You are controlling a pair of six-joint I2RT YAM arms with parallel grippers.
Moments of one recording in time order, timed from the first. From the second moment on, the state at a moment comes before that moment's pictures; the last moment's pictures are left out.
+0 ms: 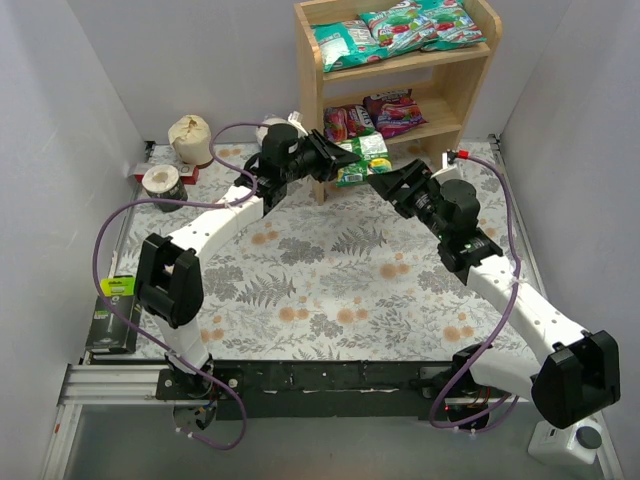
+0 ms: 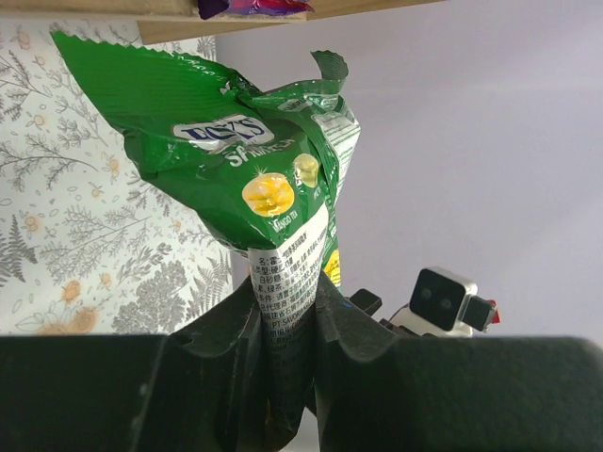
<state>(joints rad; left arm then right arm) -0.53 1.78 1.52 0.06 0.37 -1.27 0.44 1.13 0.87 0.15 -0.12 0.98</state>
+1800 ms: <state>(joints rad) -0.48 1.68 1.43 0.00 0.37 -1.24 0.23 1.28 0.90 0.54 -0.19 0.99</state>
